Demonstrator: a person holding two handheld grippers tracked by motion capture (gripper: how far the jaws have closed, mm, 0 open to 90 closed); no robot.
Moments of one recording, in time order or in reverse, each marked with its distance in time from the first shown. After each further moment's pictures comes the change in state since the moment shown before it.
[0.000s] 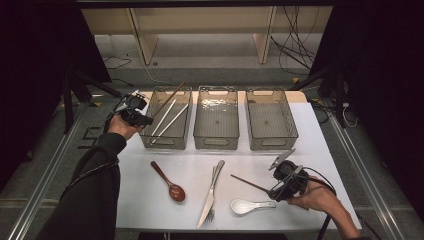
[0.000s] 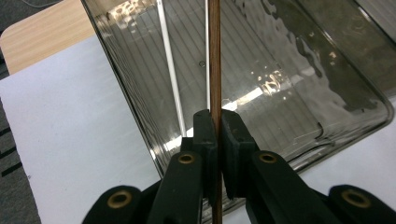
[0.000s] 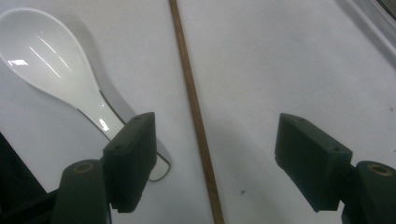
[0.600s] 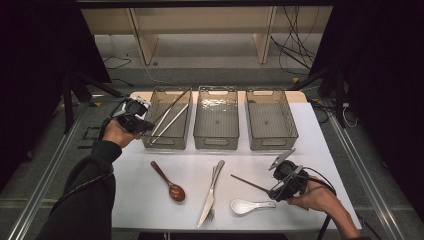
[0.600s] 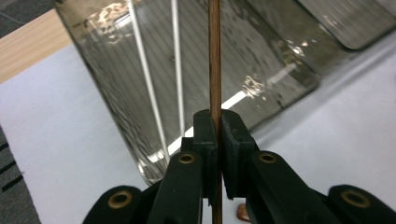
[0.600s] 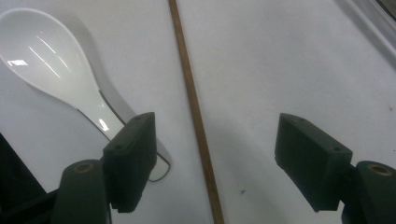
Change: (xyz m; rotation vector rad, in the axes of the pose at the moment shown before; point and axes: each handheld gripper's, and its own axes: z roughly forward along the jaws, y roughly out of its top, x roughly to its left) left arm -0.018 -0.011 -0.027 -0.017 -0.035 0.062; right arm 0.000 0.000 0.000 0.000 -0.001 0.000
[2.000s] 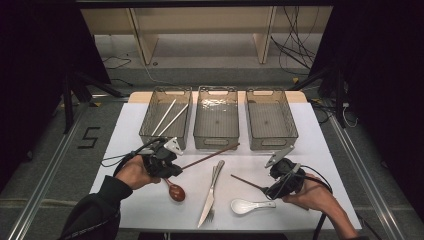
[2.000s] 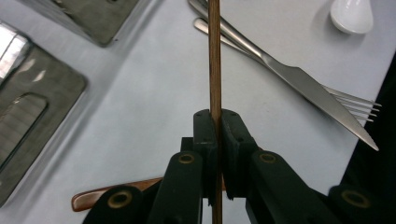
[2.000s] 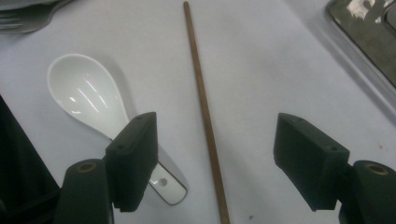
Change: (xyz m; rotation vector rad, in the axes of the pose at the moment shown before) left arm -0.130 -0.045 -0.020 0.087 -0.276 0.393; right arm 0.010 0.011 -0.013 -0.088 0.008 -0.032
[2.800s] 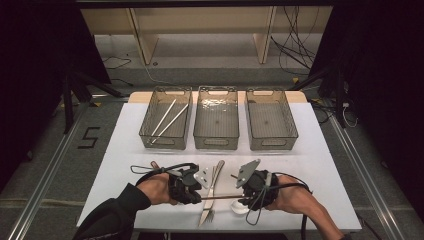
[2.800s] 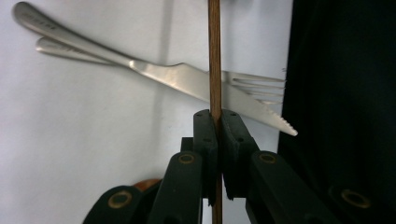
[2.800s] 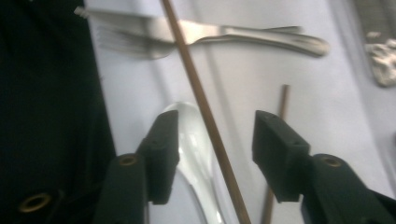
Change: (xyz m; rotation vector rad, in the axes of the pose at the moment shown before) left arm -0.064 0.019 0.040 0.137 -0.195 0.320; right arm 0.063 0.044 -0.010 -0.033 0.090 -0.344
